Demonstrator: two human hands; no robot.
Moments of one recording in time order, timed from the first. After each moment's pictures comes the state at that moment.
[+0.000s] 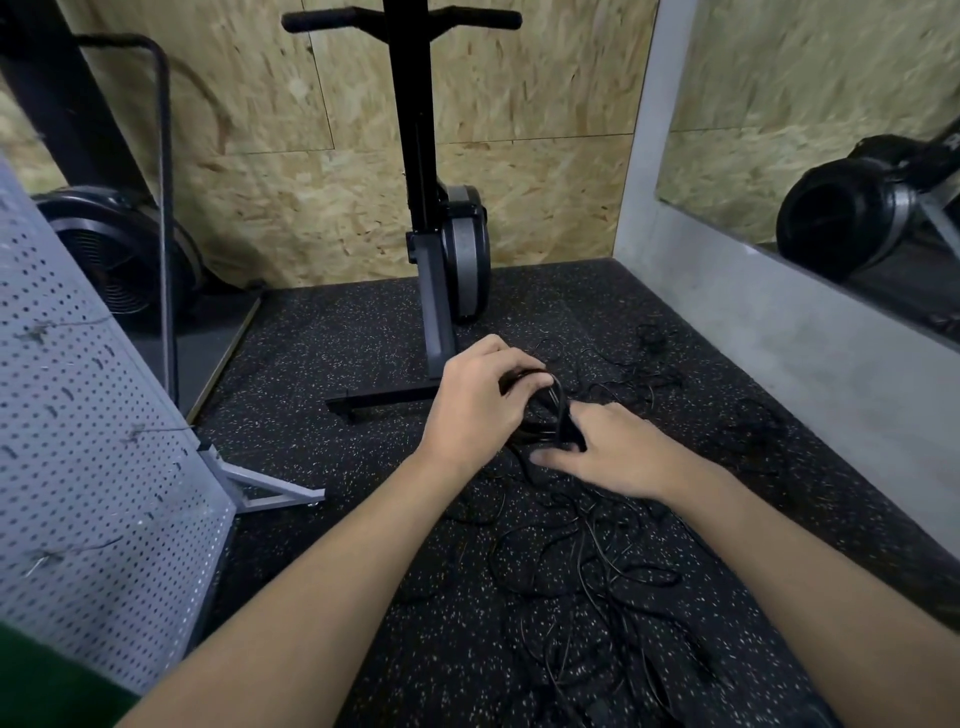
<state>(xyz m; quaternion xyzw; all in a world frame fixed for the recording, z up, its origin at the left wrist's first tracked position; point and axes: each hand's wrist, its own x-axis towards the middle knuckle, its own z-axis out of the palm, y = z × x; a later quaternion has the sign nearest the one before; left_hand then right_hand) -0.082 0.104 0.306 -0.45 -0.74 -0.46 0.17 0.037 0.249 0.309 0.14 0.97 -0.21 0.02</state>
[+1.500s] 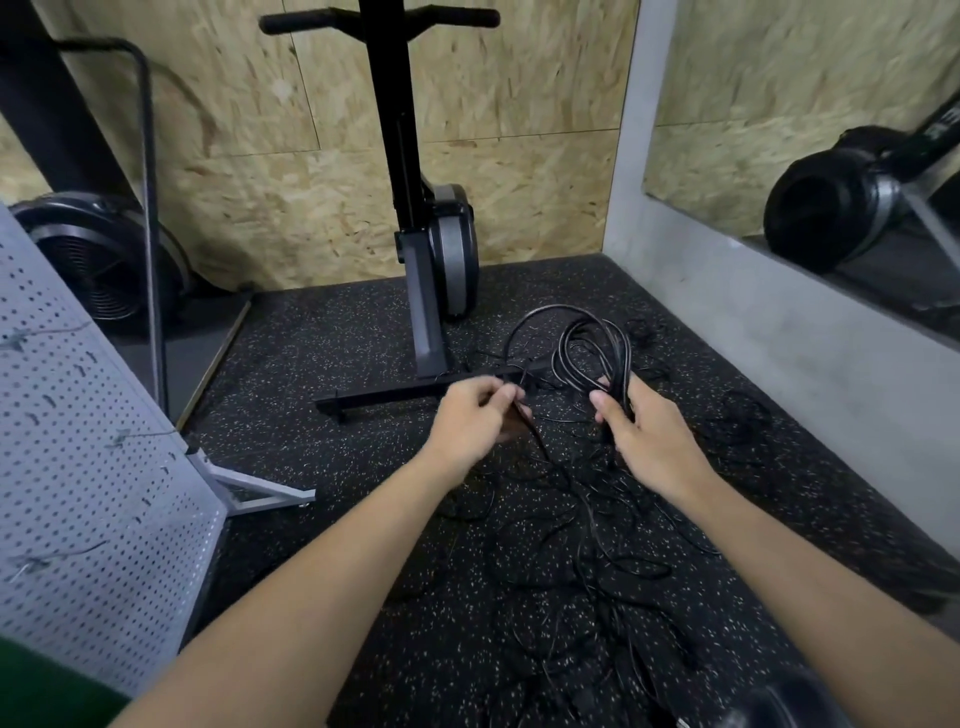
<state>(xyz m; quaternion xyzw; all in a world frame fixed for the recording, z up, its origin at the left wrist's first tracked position) -0.076 0.129 0.277 -0.23 -0.72 -0.61 -0.22 0.074 0.290 0.280 0.21 0.88 -0.37 -0.23</state>
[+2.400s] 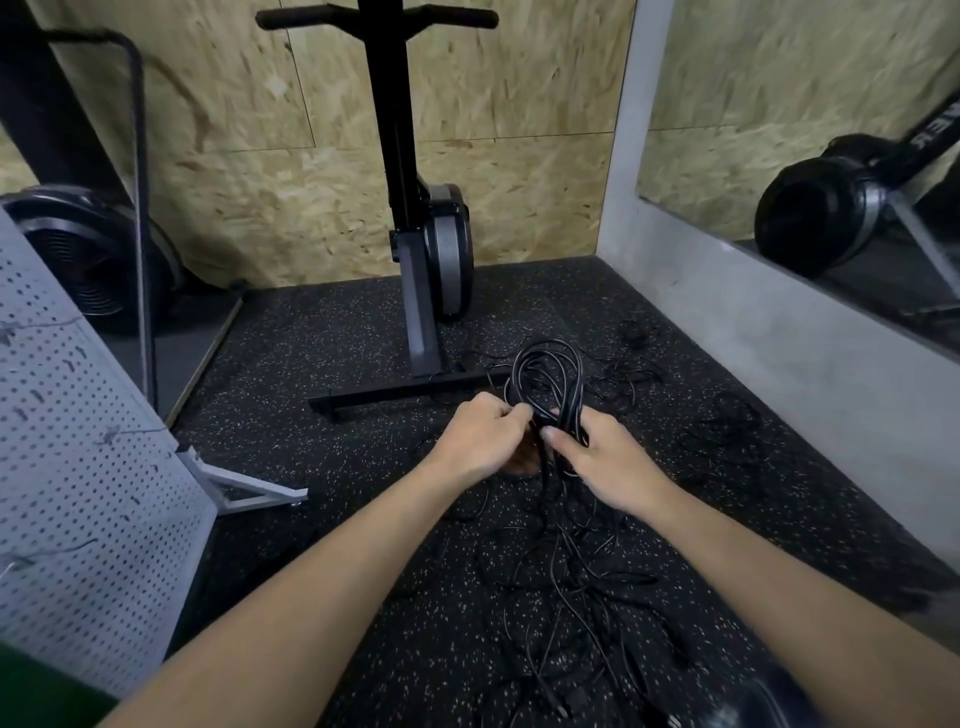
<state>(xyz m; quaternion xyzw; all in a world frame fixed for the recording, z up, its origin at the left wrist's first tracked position) -0.058 0.127 0.286 -0.27 -0.78 -0.48 -0.28 0.057 0.265 0.263 0.17 0.87 -0.44 -0.13</state>
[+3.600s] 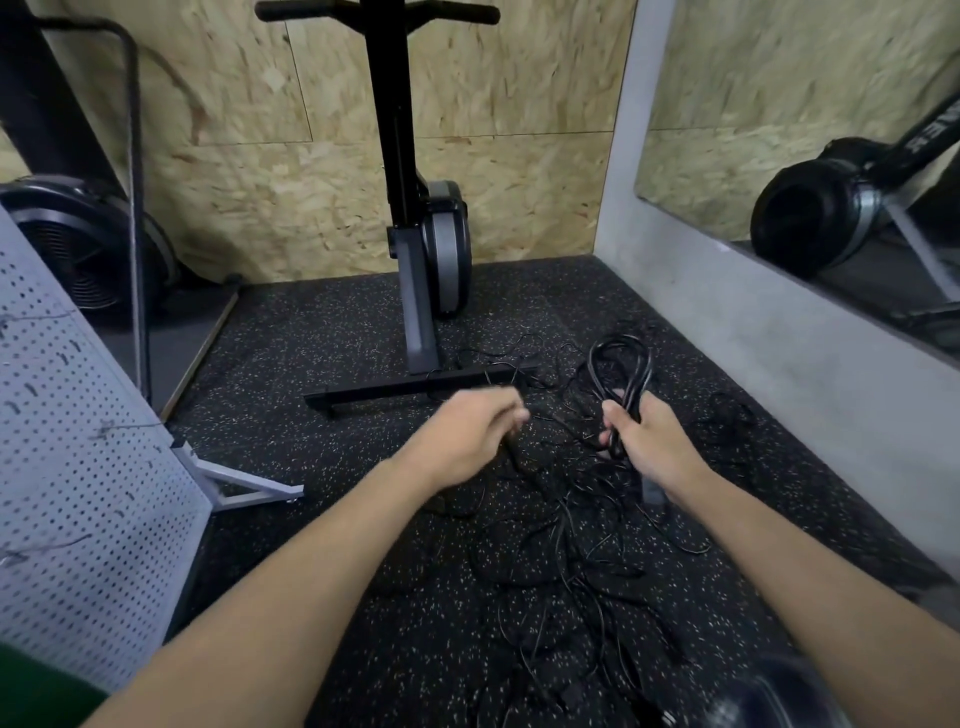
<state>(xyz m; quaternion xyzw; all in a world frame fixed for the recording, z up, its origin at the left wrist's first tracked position) -0.082 0.102 0.279 -0.52 -0.79 -0.30 -0.06 0.066 0.297 0.268 0.31 0.75 -0.54 -0.19</state>
